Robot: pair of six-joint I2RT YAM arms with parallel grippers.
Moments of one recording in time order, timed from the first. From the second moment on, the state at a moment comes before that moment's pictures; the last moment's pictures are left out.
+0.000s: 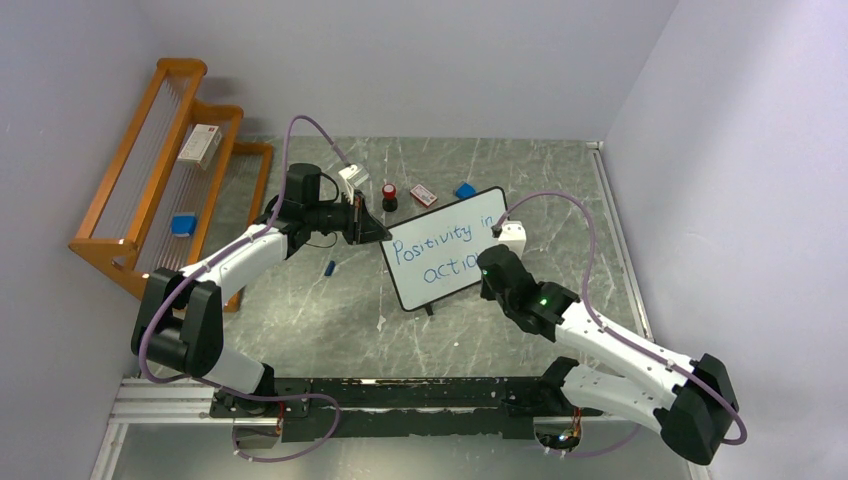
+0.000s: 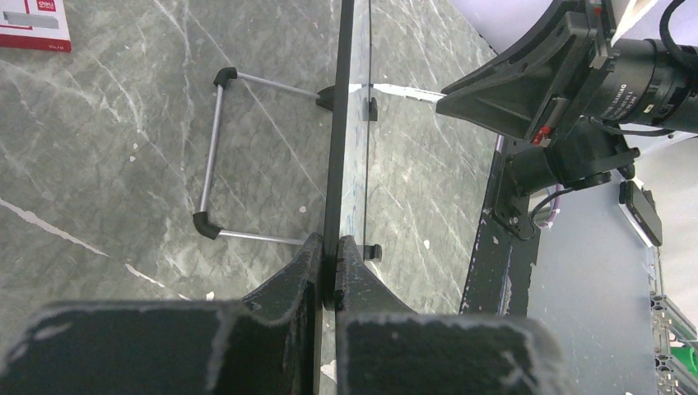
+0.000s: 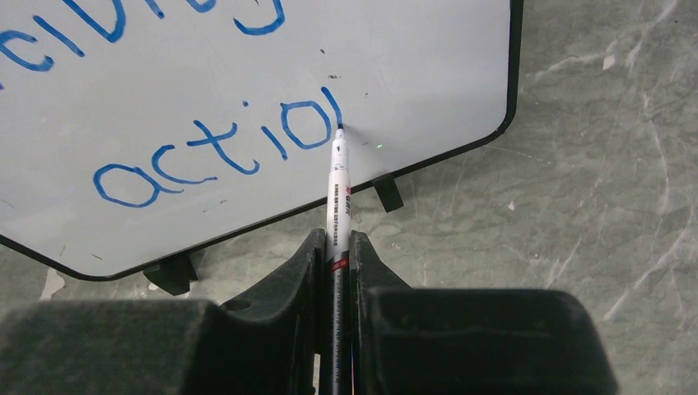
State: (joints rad) left arm -0.34 1.49 0.94 0.02 0.92 -0.15; right arm 0.79 0.96 0.62 -0.42 0.52 0.51
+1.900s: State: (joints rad) left arm -0.34 1.49 0.94 0.02 0.92 -0.15; right arm 0.74 0.96 0.61 -0.42 0.53 0.52
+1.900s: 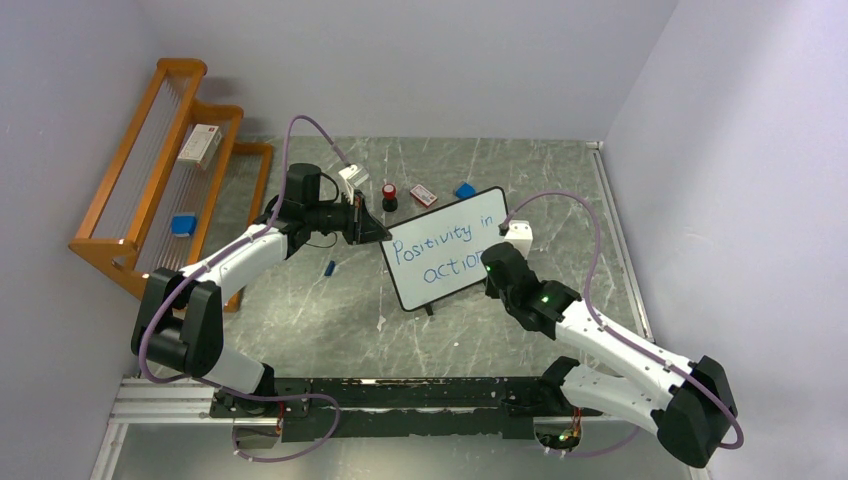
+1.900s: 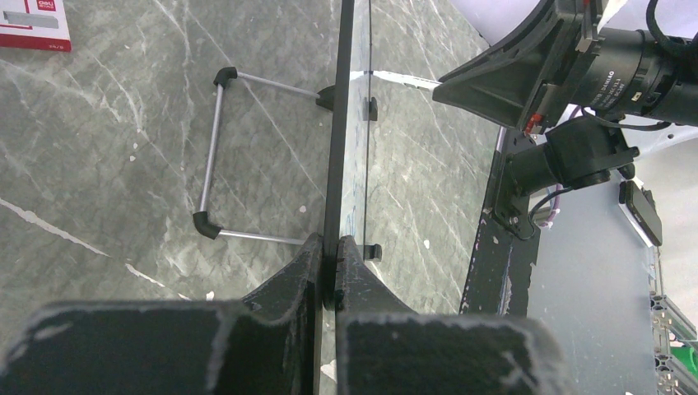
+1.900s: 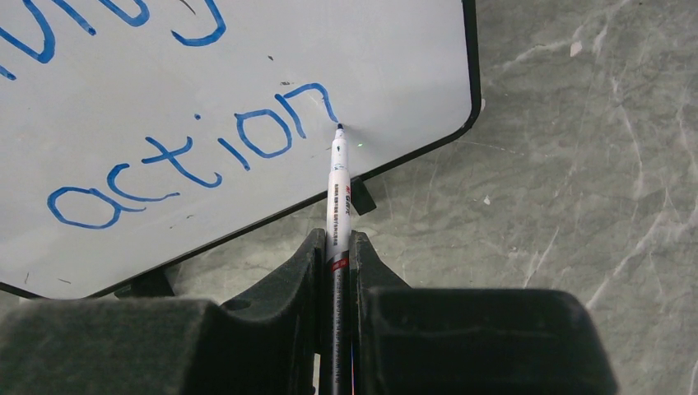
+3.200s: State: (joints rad) left arm -0.34 1.49 0.94 0.02 0.92 -0.15; right arm 0.69 0.91 0.59 -0.39 0.54 0.50
